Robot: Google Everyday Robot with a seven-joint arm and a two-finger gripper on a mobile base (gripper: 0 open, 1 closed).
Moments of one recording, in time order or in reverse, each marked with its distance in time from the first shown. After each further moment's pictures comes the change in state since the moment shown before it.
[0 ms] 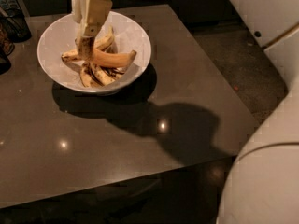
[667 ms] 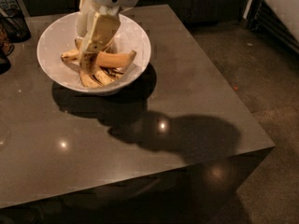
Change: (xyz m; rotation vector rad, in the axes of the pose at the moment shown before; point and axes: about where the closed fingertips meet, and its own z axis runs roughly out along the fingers) arm -0.005 0.039 -0.001 0.047 -0.101 0.085
